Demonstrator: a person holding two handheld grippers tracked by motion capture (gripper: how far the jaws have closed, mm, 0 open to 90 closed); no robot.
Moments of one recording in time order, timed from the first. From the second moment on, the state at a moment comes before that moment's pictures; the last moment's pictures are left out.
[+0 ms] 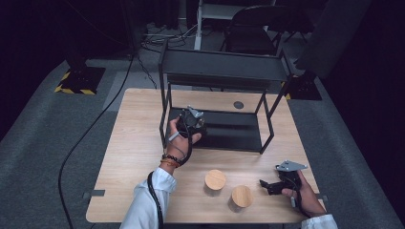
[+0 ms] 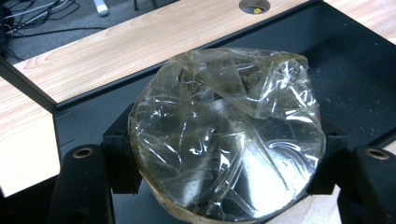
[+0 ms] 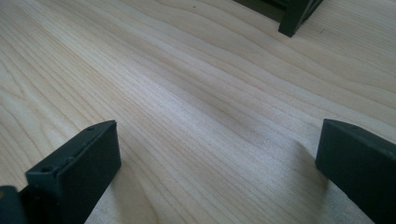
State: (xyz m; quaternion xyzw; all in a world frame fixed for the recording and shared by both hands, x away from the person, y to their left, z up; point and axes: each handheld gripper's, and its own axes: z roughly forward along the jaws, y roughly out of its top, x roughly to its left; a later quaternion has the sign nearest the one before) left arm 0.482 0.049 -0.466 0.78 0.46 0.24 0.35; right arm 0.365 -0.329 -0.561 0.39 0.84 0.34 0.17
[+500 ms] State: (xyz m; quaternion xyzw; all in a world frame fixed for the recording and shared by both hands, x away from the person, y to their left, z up) left arm 0.492 0.049 -0.472 0.78 0.47 0.24 0.34; right arm 0.365 -0.329 -0.561 0.39 0.84 0.34 0.17
